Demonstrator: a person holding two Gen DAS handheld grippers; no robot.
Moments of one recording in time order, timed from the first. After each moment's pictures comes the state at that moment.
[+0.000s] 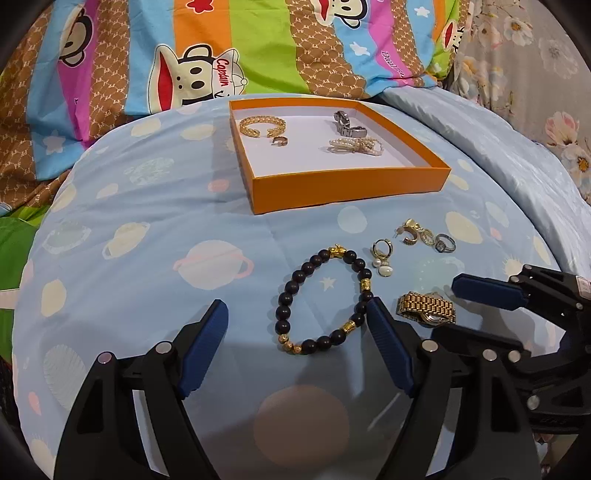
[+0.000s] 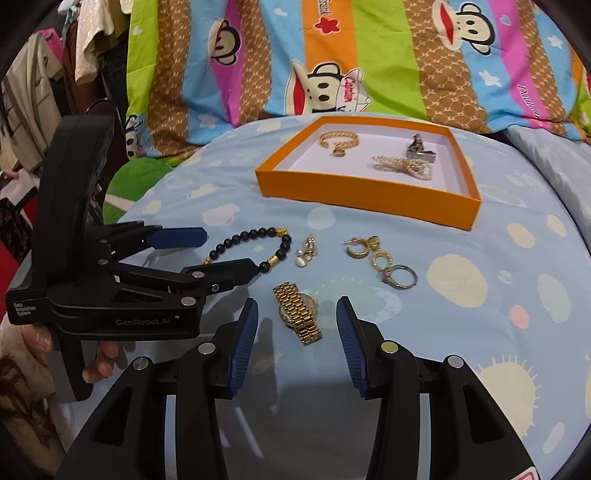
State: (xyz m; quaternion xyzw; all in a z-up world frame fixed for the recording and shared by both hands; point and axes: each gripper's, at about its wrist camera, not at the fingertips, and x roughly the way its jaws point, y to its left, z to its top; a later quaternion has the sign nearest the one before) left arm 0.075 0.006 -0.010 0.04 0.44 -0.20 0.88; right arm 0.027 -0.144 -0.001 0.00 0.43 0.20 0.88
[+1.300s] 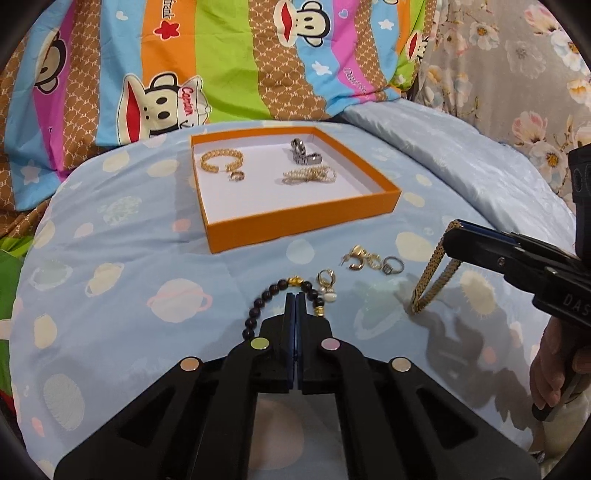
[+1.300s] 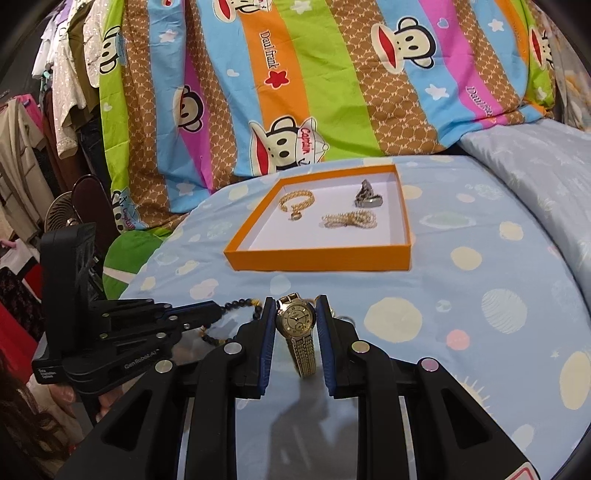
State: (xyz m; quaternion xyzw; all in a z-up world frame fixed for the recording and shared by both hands) left arm 0.066 -0.009 0.020 0.04 0.40 -0.26 0.88; right arm 0.023 -0.199 0.046 0.10 0.35 0.15 0.92
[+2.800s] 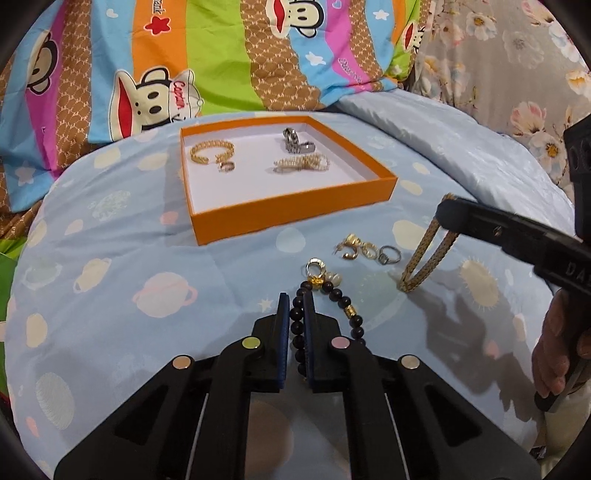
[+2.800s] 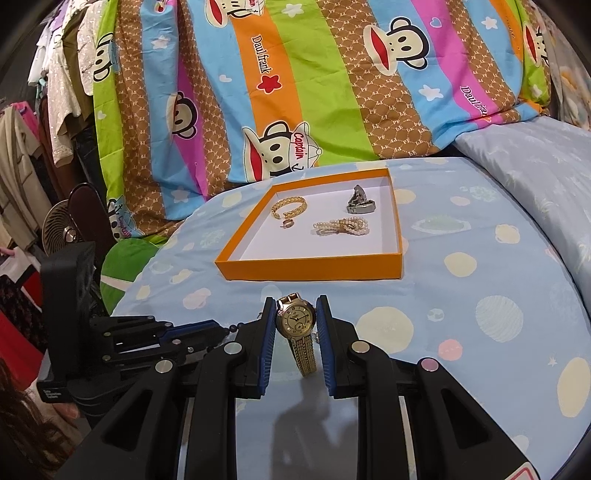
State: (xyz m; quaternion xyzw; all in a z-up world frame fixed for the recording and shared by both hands) left arm 0.067 -0.018 0.011 0.05 0.41 -0.26 0.87; right arm 0.032 -0.206 0.043 0.11 0.35 0.15 0.92
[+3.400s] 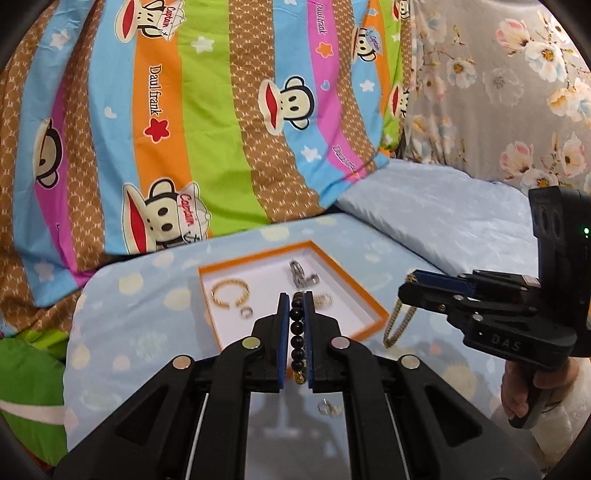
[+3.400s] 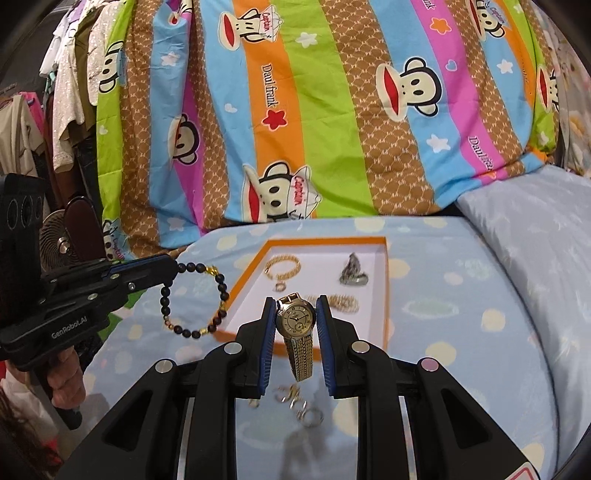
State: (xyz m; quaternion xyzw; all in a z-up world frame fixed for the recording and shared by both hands) left arm 0.111 -0.028 0.122 0.06 0.28 -0.27 0.92; right arm 0.085 -0.214 0.096 0.07 0.31 0.13 0.94
